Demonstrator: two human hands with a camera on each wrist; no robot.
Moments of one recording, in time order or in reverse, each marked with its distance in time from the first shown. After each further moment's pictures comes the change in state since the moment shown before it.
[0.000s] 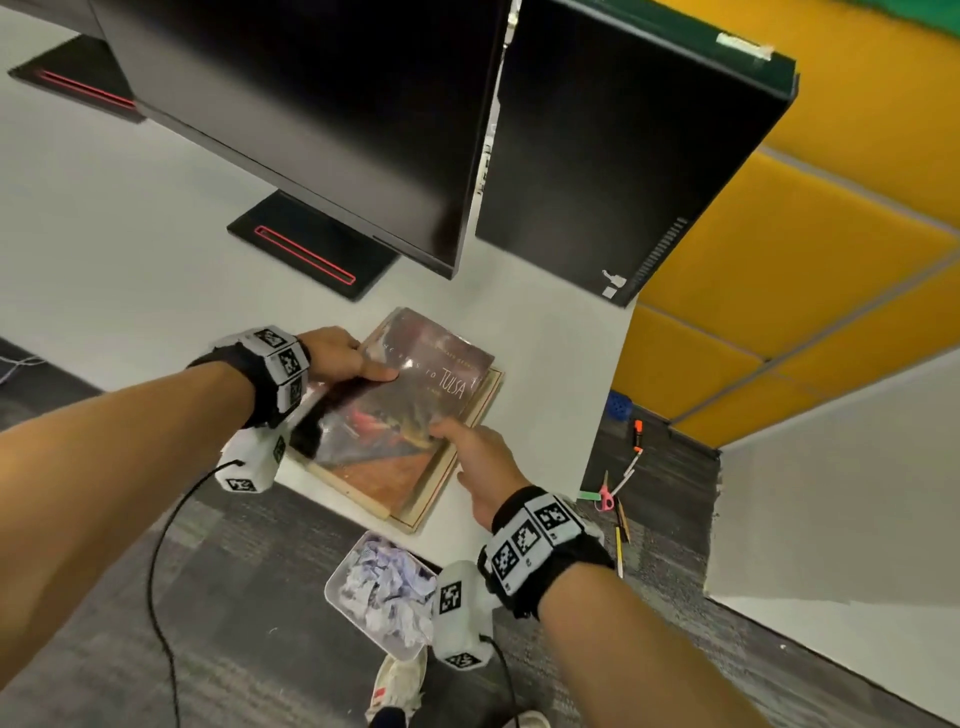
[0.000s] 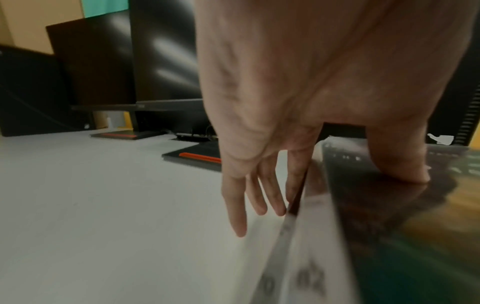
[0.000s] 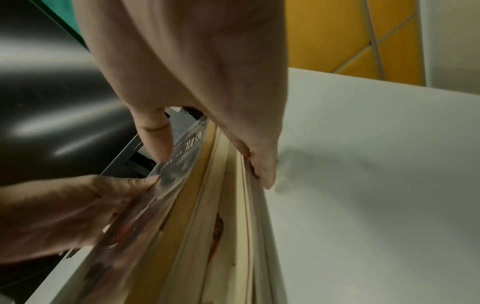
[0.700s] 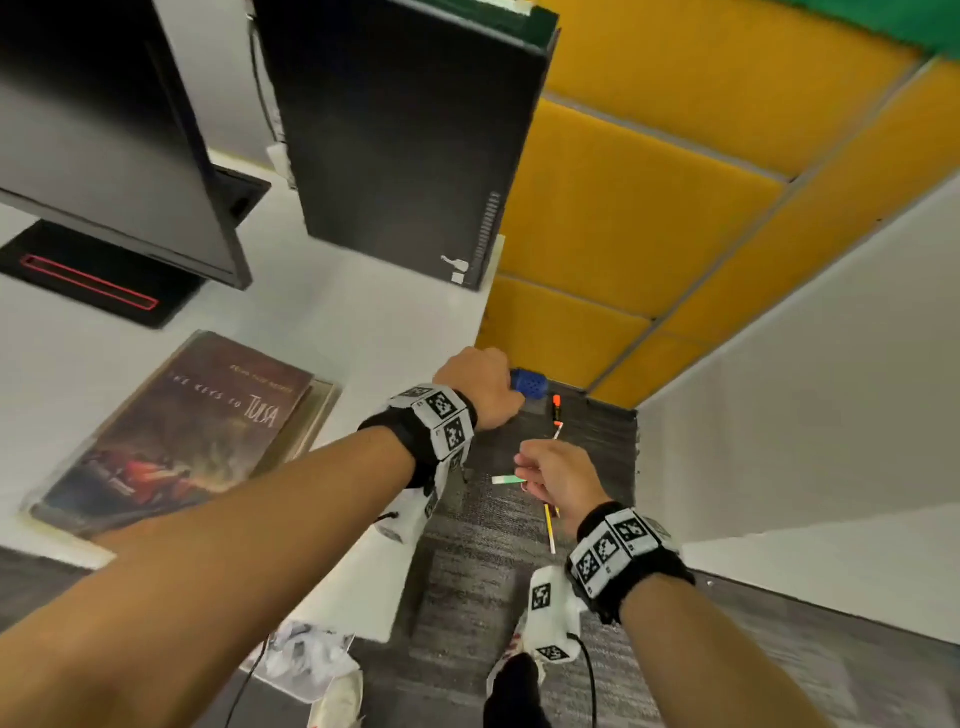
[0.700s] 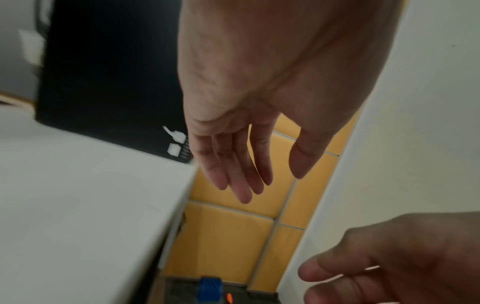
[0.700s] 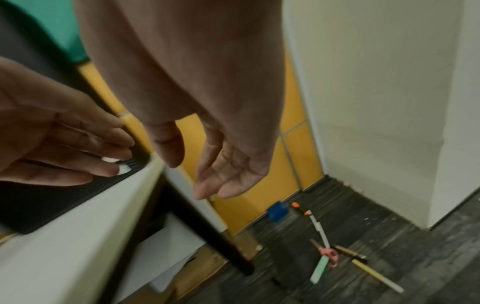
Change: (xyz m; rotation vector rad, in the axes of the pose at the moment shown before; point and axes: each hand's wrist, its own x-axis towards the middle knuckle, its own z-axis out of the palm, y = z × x) left_hand 0.000 0.256 0.215 0.324 0.114 0.494; right_hand 0.002 0.012 -0.256 -0.001 0.350 0.001
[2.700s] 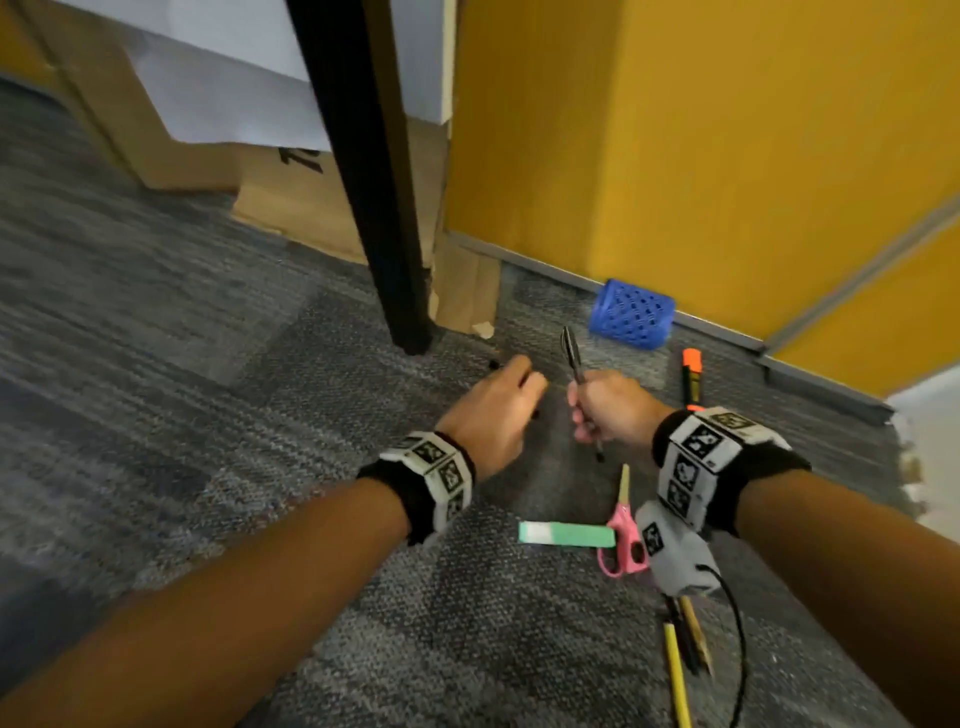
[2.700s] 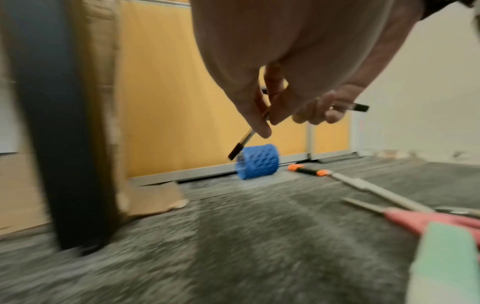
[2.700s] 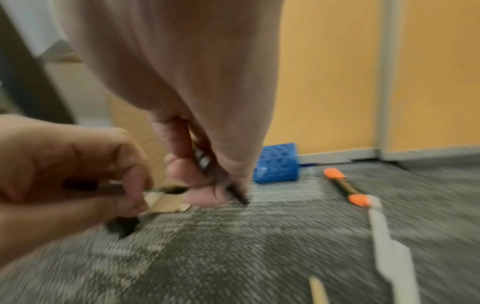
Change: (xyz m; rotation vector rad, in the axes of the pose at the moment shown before) left_hand 0.468 -0.276 0.563 0.257 0.296 0.287; right_hand 0.697 0.274 0.003 -0.437 -0.227 -0.215
